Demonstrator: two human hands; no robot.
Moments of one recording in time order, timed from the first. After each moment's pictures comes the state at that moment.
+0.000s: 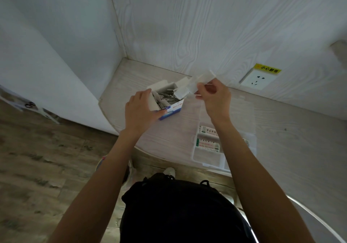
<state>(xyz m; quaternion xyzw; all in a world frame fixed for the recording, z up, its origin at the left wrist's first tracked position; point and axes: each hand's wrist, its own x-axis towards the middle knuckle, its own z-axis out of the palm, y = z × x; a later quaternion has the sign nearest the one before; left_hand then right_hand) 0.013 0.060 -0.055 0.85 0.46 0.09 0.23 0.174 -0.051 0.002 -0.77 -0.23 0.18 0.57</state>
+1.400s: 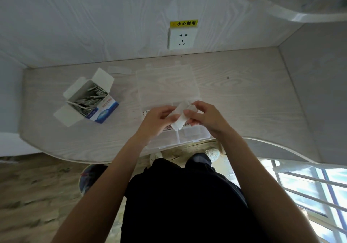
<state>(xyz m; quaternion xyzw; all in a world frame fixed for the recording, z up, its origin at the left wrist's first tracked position) 0.123 -0.084 -0.043 0.65 0.23 -0.11 0.71 0.215 -0.237 -0.039 -0.73 -0.04 0.40 0.56</state>
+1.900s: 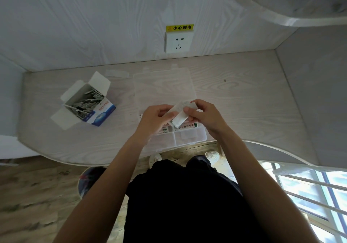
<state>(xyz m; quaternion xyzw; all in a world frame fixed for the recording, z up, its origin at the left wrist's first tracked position) 0.134 -0.087 -0.040 0.72 0.25 -0.06 0.65 0.225 -0.241 -0.040 -0.72 -0.07 0.36 0.58</state>
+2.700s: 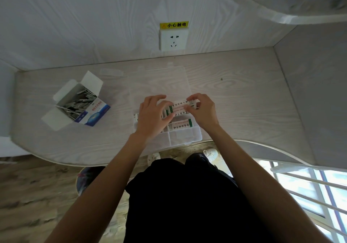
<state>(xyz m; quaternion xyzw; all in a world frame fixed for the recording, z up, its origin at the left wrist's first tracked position) 0.152 -0.089 -0.095 0.96 0.13 0.05 0.25 0.247 -0.242 -0.075 -0.88 -0.14 0.18 0.41</state>
